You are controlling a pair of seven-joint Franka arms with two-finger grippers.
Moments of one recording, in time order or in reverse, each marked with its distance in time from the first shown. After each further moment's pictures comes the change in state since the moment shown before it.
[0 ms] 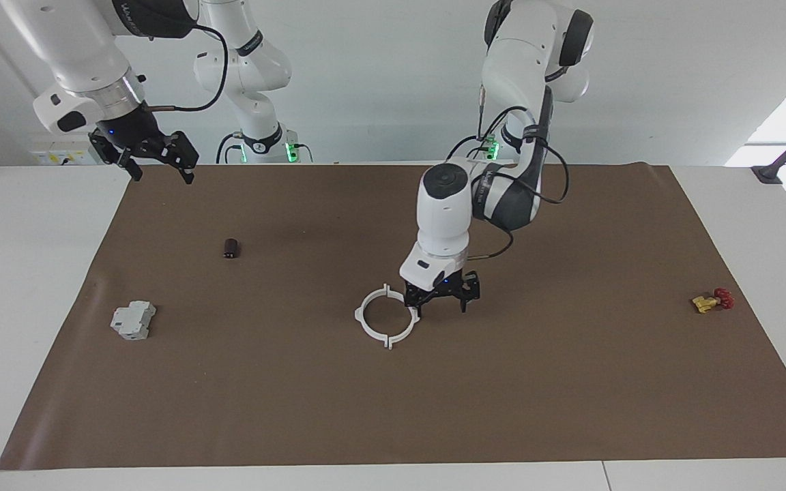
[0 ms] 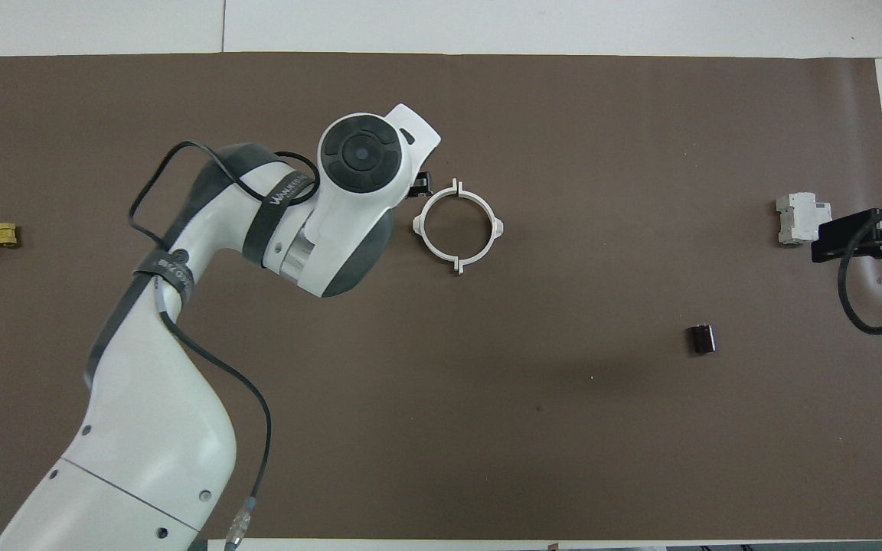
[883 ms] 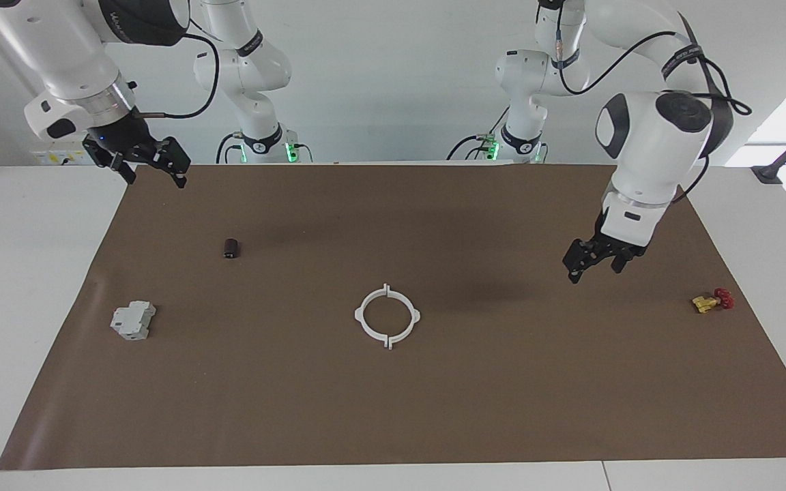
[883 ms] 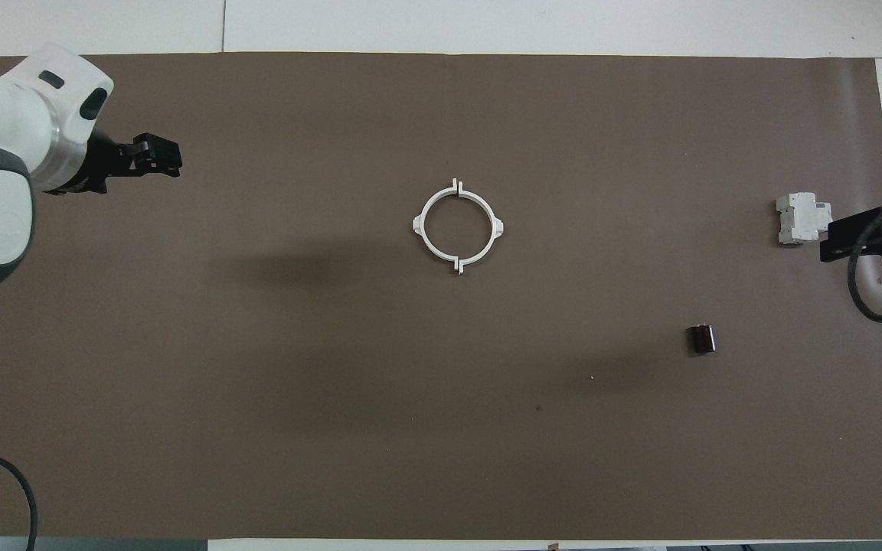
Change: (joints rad) left arm 0.403 -0.359 0.002 -0.172 -0.101 -0.201 0.387; right arm 0.003 0.012 -0.024 -0.004 0.000 0.000 -0.002
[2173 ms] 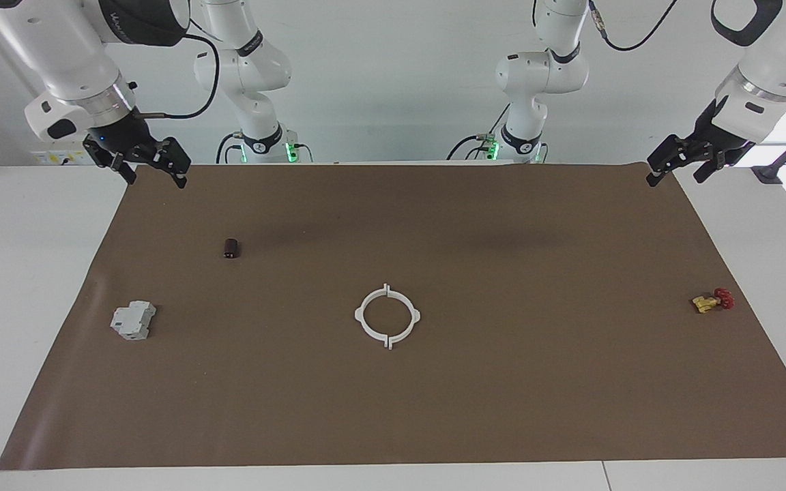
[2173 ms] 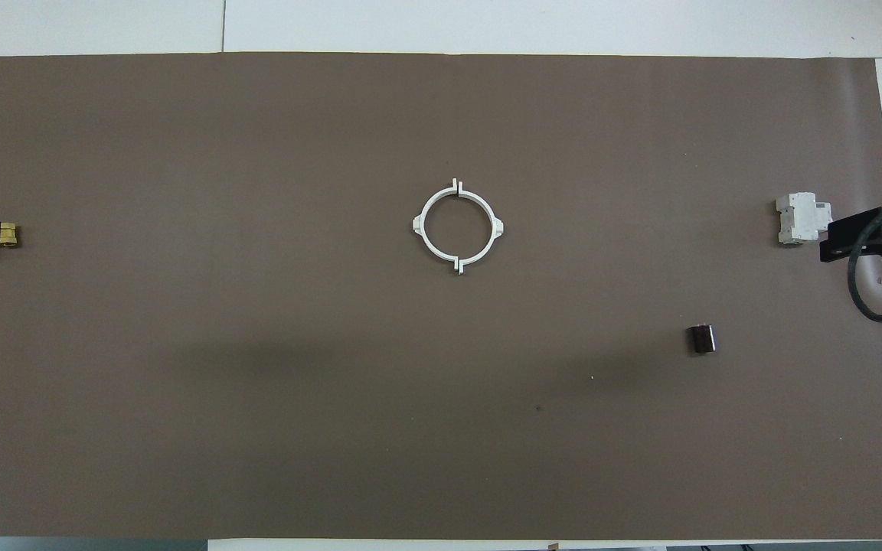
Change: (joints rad) left arm 0.160 -0.097 0.002 0.232 -0.032 -0.508 0.256; right arm 0.000 0.000 0.000 0.000 0.000 0.000 0.000
